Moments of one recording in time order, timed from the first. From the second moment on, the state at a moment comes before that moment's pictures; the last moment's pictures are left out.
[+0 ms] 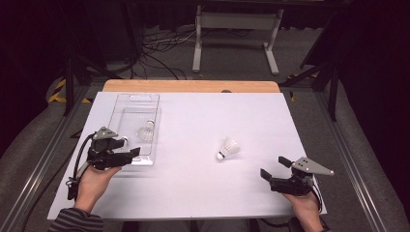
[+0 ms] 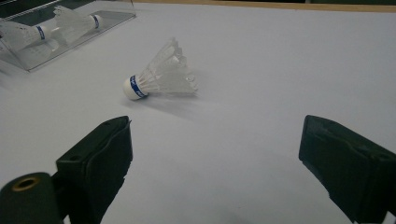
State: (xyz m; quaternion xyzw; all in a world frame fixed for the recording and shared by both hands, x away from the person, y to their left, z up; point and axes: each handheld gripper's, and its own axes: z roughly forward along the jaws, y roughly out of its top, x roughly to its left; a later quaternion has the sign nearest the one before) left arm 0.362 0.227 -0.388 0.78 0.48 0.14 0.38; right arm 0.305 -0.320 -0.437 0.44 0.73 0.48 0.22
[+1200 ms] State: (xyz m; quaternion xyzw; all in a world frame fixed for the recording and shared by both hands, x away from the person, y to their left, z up) left arm 0.319 0.232 -0.401 0.77 0.45 0.16 0.42; right arm 0.305 -0.320 -0.437 0.44 0.72 0.48 0.22
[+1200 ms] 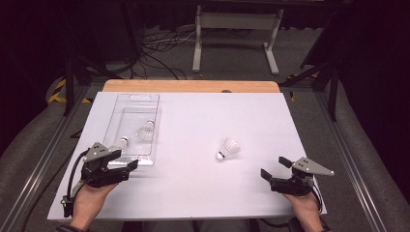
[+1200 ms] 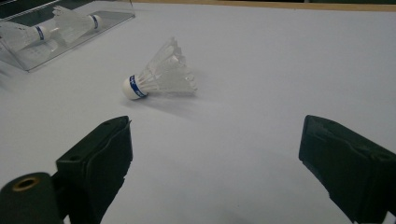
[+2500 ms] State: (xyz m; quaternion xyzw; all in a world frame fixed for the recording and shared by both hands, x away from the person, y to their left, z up) left arm 0.295 0.232 -0.425 0.75 0.43 0.17 0.47; right arm 0.304 -0.318 -0.433 0.43 0.72 0.49 0.22
